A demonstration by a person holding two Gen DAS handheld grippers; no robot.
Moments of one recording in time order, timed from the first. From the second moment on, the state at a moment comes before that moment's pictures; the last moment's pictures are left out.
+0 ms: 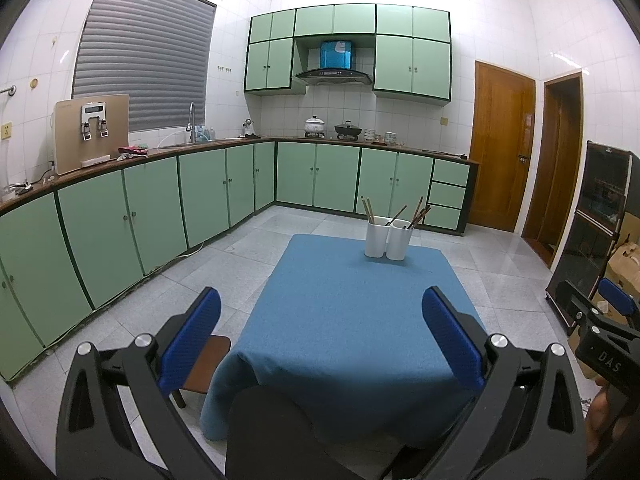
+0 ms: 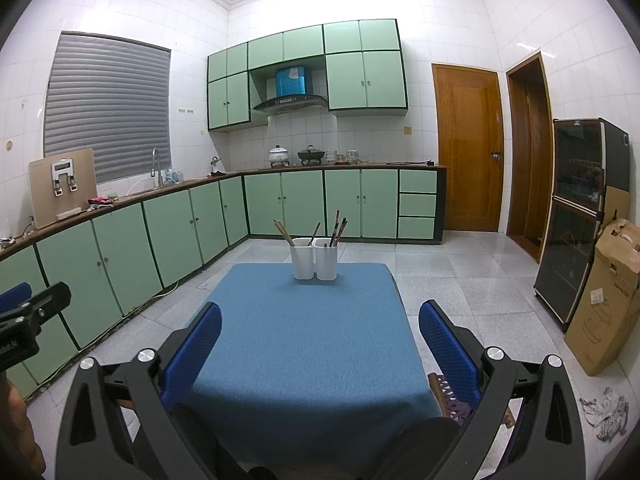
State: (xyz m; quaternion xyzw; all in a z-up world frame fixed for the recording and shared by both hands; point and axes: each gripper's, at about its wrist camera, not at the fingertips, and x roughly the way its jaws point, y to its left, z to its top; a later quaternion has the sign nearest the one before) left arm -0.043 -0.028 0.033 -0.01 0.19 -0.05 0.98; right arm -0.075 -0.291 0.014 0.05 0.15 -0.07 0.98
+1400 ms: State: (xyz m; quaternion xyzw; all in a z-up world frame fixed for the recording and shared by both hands) left arm -0.044 -0.030 0.031 -0.01 0.19 -0.05 0.98; right arm -0.075 -0.290 0.012 0.05 0.15 -0.07 0.98
